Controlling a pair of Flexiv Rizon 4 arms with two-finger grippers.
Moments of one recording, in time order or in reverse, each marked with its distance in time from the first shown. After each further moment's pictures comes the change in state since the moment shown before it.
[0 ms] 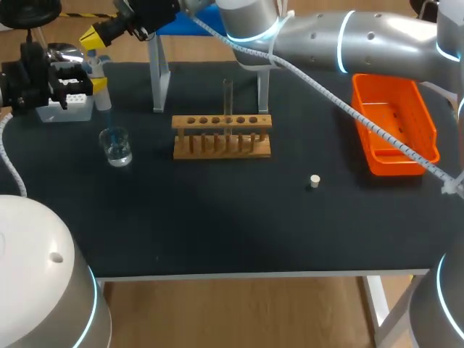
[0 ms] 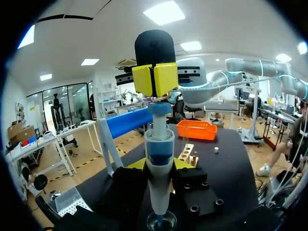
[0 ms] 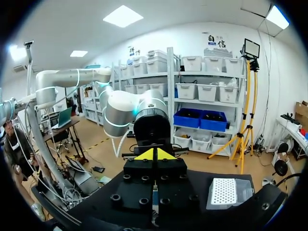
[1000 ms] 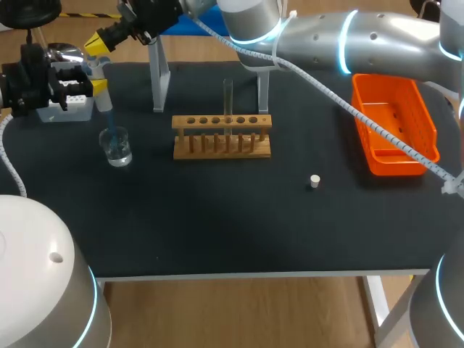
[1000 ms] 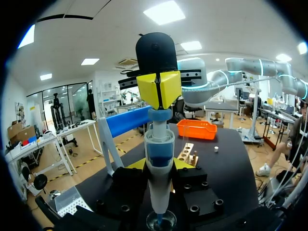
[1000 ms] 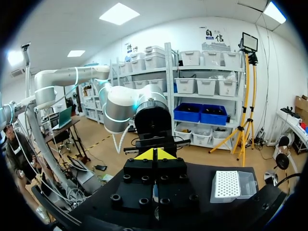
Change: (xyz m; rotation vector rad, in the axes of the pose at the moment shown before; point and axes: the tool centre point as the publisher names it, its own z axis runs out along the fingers) left arm 0.000 0.003 0.000 -0.001 0.000 -0.001; right arm 0.004 -0.014 0.001 0.039 0.002 0.038
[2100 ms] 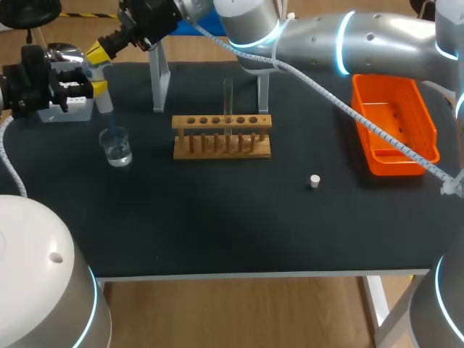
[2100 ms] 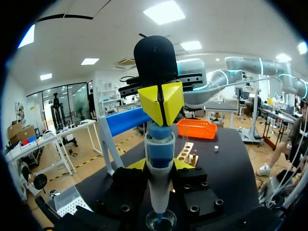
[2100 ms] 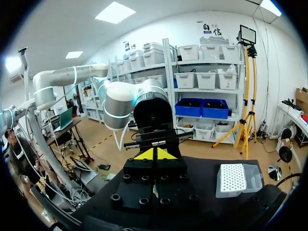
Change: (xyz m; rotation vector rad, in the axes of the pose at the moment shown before) left arm 0.000 0.003 0.001 0.001 0.000 0.000; right arm 0.000 -0.015 0.006 0.026 0.011 0.045
